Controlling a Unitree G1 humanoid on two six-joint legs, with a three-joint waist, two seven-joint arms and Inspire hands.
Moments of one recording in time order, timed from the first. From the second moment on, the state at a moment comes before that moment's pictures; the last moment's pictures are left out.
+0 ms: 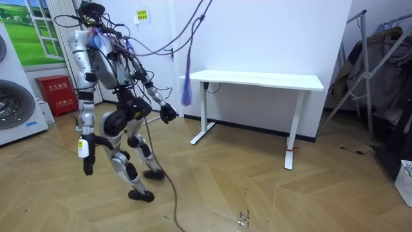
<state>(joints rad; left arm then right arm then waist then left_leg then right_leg) 0.04 0.18 -0.06 1.14 0.16 0.22 0.05 0.07 -0.35 0.09 1.48 0.19 0.22 -0.03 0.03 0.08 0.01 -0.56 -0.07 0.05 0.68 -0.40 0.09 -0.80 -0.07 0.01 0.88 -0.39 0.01</state>
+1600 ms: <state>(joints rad) 0.12 0.20 -0.10 1.06 0.03 0.23 0.06 -0.32 -0.37 0.13 1.37 0.19 0.28 -0.08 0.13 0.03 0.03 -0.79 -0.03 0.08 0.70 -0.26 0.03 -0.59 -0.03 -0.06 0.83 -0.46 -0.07</state>
